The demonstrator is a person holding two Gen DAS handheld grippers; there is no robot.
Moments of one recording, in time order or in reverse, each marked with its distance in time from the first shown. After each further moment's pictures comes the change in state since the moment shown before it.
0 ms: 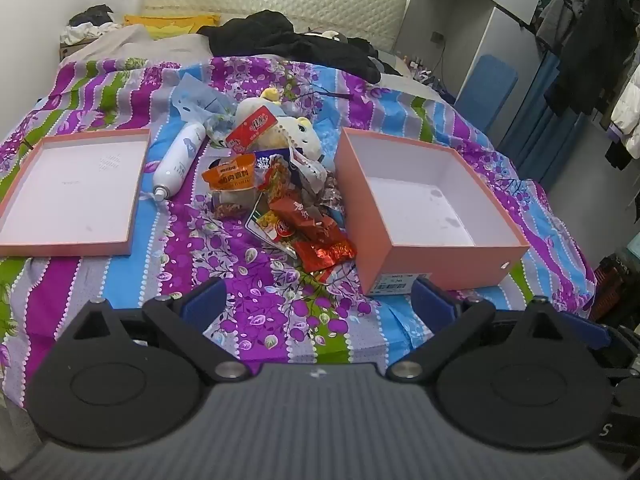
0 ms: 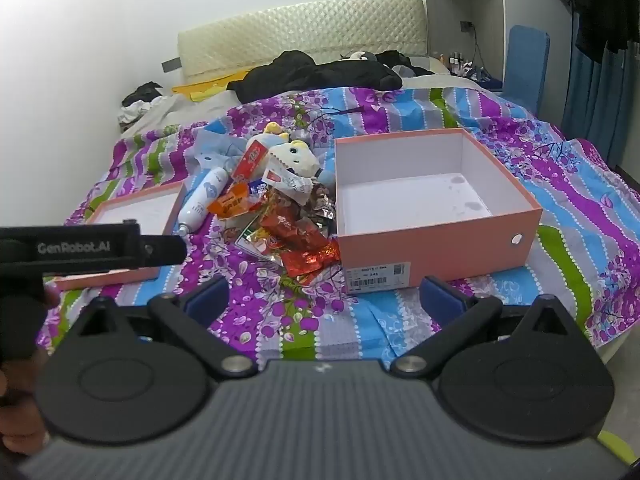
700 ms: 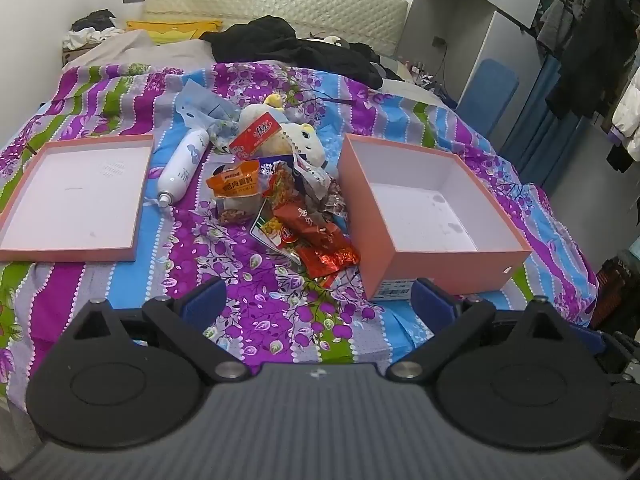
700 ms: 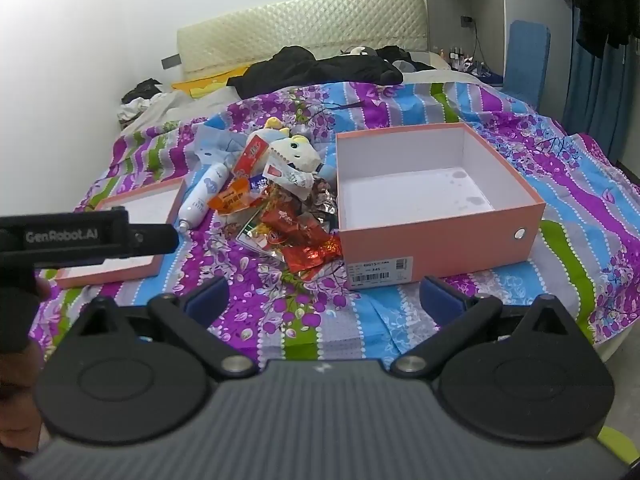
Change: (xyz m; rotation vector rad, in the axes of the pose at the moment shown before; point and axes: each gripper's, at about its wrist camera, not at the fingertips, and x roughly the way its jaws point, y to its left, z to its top) left arm -0.024 0.000 0.013 0.000 -0.012 0.008; right arm 0.004 0.000 0.000 0.003 0.016 -0.001
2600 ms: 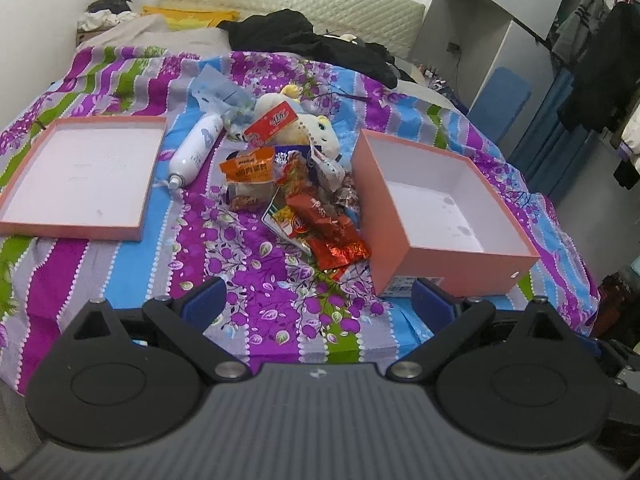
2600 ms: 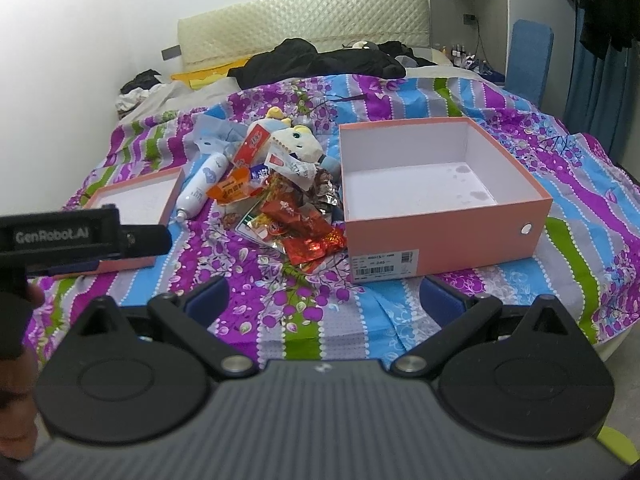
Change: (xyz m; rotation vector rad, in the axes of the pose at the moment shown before) left arm 0.026 0.020 -0.021 -0.063 0.006 0.013; right arm 0.013 0.007 -0.006 -0.022 0.022 -0.011
